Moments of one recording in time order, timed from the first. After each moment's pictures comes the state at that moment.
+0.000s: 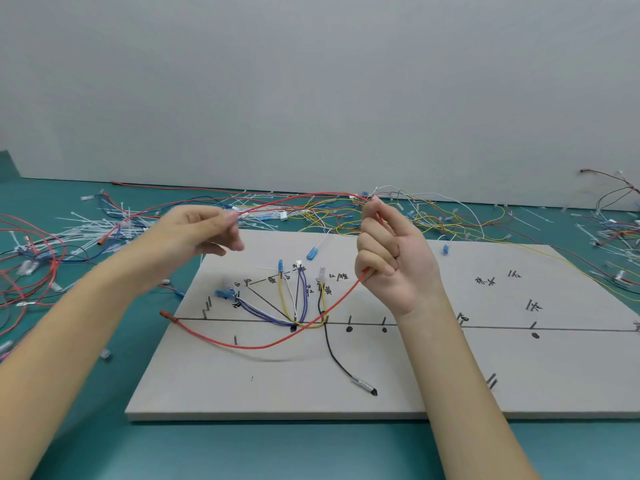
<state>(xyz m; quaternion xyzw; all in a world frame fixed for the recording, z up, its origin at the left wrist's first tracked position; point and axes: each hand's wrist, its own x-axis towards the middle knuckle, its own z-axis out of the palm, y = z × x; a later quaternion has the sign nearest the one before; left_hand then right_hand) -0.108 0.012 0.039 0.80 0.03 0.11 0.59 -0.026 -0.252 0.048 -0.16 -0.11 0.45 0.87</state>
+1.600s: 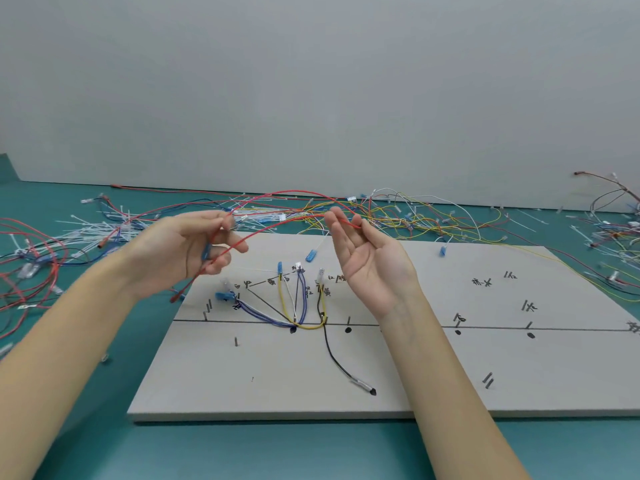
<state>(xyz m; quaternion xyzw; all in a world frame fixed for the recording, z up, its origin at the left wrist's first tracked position) -0.115 0.012 0.046 0.66 0.03 0.00 0.75 -0.032 -0.231 0.040 -0.21 -0.06 0.30 0.93</state>
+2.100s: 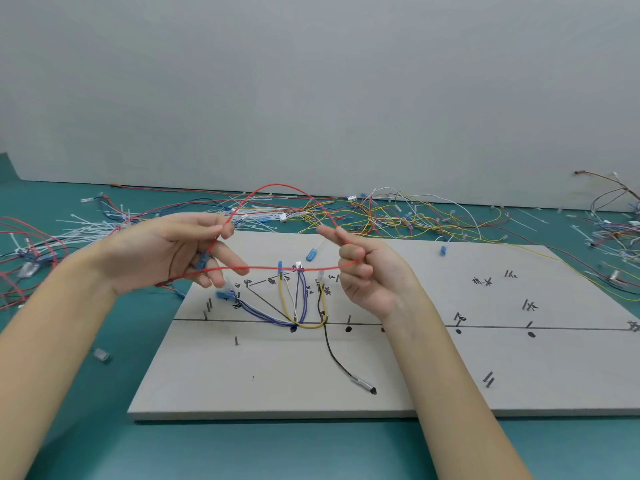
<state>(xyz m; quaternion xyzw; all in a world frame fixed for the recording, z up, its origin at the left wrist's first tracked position) -0.126 0.028 0.053 0.71 -0.03 -0.09 0.70 -0.029 -0.235 0.037 -0.44 -0.05 0.36 0.82</state>
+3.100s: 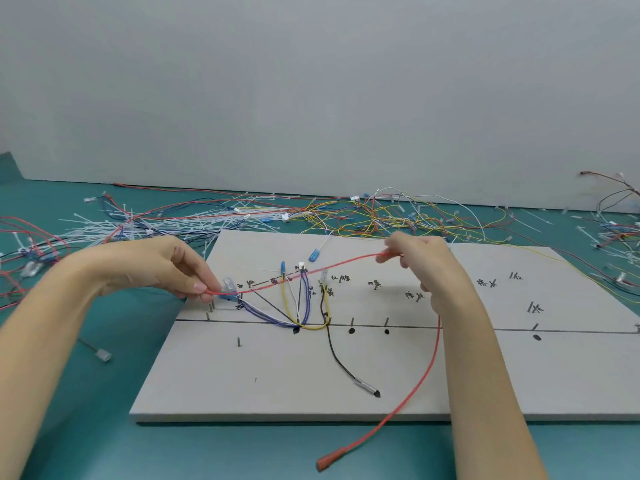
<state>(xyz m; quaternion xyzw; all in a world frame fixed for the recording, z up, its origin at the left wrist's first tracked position) -0.120 0.072 0.026 0.87 0.06 -0.17 0.45 -0.012 -0.280 0.046 -0.85 -0.05 0.06 0.52</state>
